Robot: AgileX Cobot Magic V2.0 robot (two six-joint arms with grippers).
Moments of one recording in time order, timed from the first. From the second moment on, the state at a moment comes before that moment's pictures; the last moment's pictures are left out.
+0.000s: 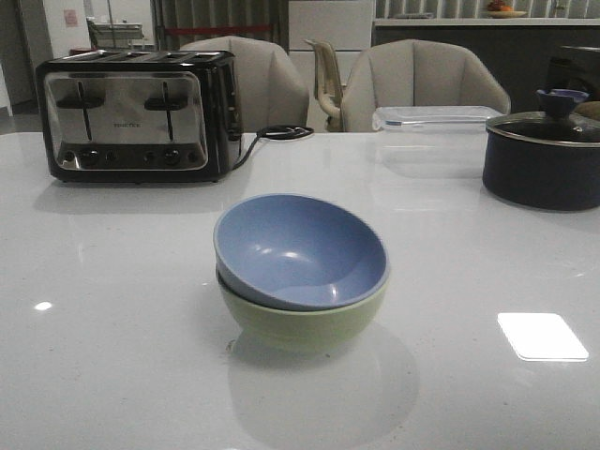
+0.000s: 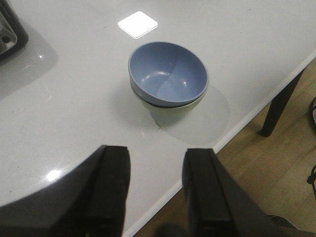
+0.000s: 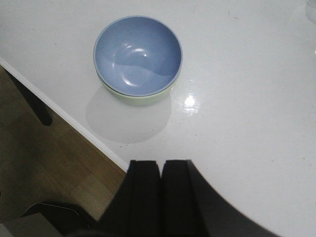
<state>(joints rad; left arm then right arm) -0.53 0.55 -0.69 -0.26 0.81 0.35 0.51 0.55 -0.67 0.12 0.82 -0.14</state>
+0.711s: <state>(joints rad) -0.52 0.55 -0.69 0.05 0.81 0.00 0.51 0.55 -0.67 0.12 0.82 -0.14</state>
